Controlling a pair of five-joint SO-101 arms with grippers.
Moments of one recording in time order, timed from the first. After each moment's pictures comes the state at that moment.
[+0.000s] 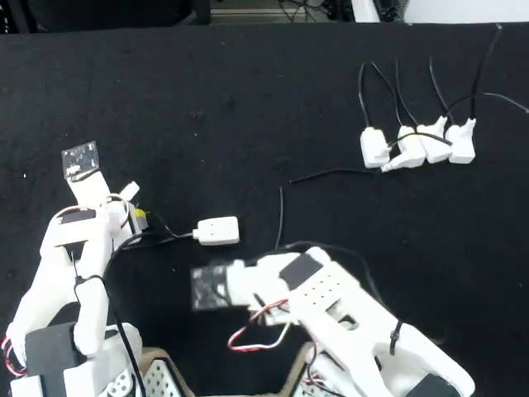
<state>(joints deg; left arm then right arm) -18.4 -19.4 59.4 34.8 4.6 -38.9 -38.9 72.4 58.4 59.5</state>
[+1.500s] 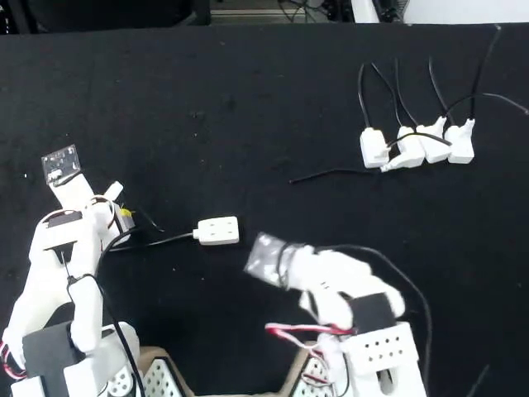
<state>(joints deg) -23.3 -19.4 59.1 34.8 5.0 -9.8 -83.6 83.1 72.8 54.2</state>
